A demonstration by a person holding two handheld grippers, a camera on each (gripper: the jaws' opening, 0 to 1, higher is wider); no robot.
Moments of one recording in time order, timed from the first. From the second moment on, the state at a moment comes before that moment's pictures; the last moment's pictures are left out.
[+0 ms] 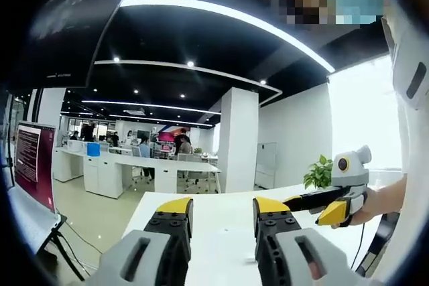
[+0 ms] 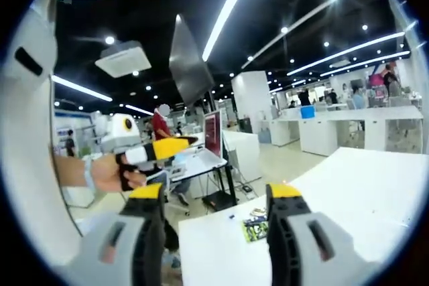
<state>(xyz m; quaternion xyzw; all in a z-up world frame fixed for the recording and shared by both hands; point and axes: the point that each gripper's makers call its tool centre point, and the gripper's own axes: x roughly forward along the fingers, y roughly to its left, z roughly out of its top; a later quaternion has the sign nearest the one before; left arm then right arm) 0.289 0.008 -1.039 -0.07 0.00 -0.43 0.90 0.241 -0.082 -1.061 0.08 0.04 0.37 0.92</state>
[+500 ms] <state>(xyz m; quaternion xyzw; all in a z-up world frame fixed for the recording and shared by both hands) 0.294 0.020 -1.042 -0.09 0.00 -0.41 0.91 0.243 -0.074 -1.068 0.07 0.06 0.38 0.92</state>
